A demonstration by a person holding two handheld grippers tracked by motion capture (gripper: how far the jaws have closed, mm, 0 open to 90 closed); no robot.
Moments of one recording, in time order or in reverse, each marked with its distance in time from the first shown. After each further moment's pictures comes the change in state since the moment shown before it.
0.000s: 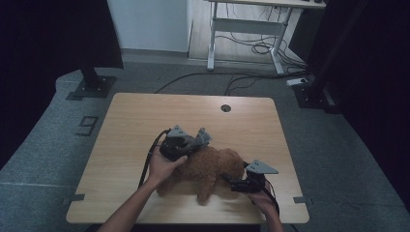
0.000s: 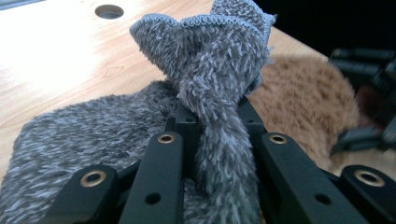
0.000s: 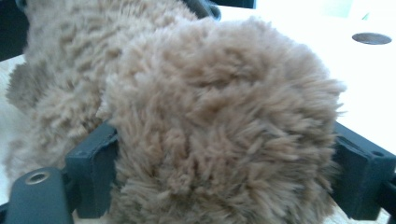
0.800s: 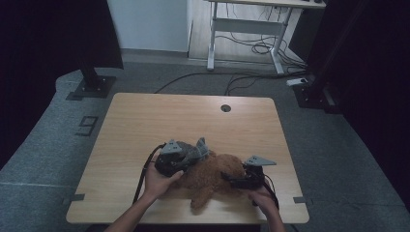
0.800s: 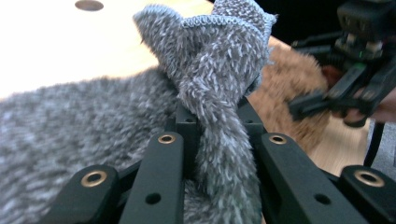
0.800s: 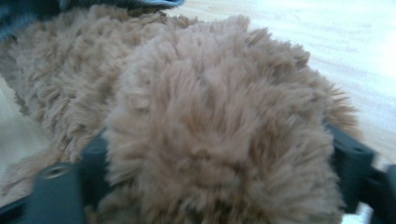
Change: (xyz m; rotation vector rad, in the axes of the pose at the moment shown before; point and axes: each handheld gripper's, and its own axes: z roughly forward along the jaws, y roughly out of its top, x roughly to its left) left arm -0.021 -0.024 -0.013 -0.049 -0.046 -0.009; right arm -0.001 0.013 0.004 0.151 0.025 0.134
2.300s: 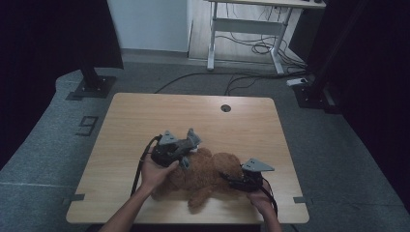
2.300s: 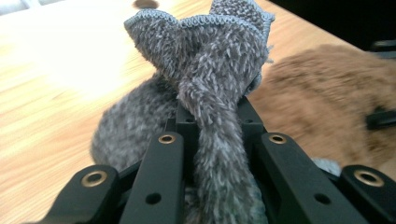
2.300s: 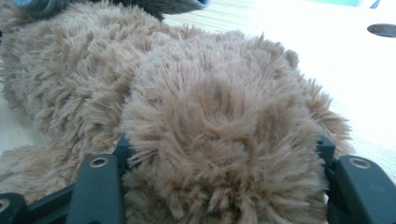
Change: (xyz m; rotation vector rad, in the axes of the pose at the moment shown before) left arm 0.035 0.001 -0.007 0.035 0.163 -0.021; right arm 0.010 -0.004 0.000 -0.088 -0.021 -0.145
